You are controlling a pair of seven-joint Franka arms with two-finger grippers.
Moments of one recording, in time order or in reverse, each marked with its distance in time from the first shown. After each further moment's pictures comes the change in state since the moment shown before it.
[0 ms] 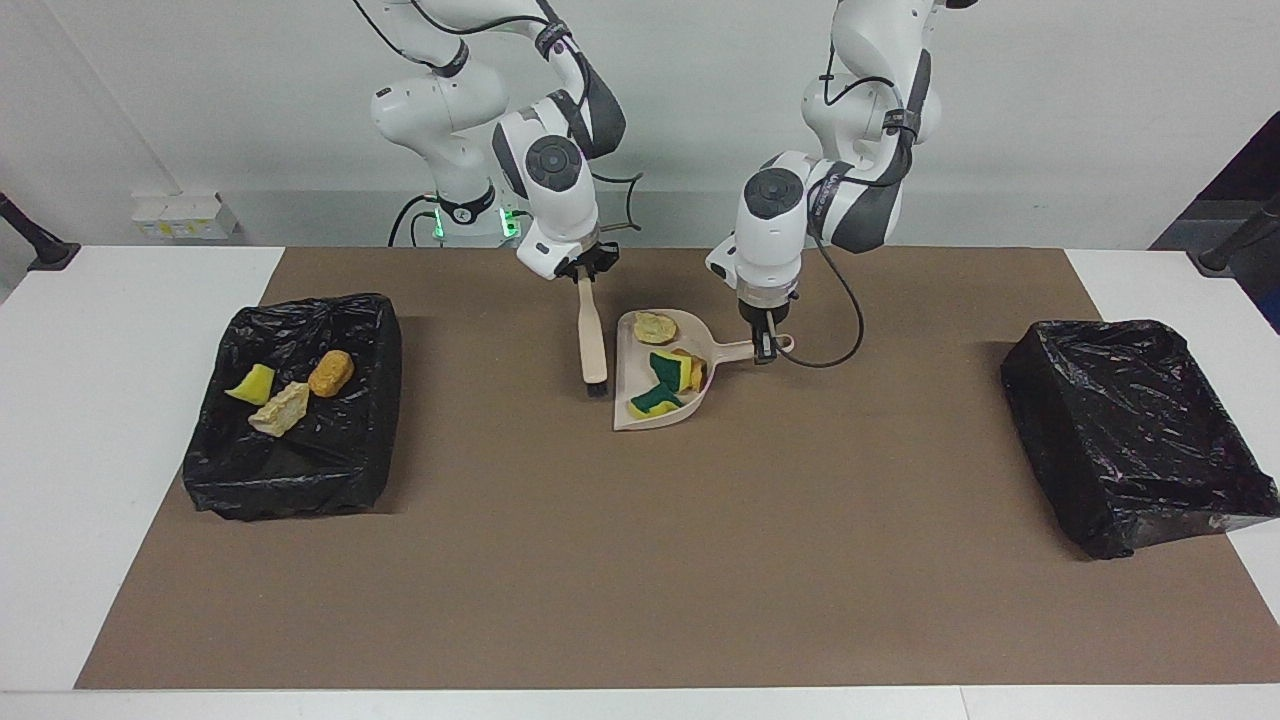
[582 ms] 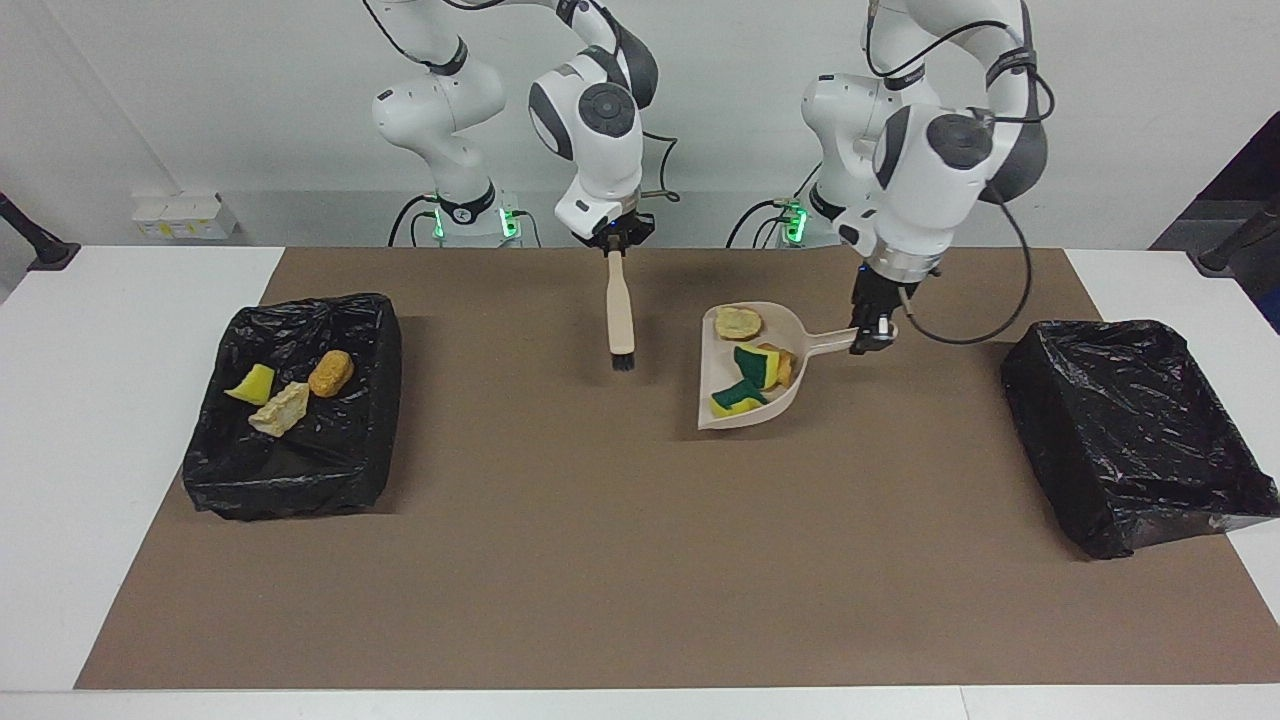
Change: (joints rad) left arm 0.010 -0.186 0.357 0.024 -0.130 -0.112 0.517; right arm 0.174 -0.016 0.029 0.080 -0.010 0.004 0.276
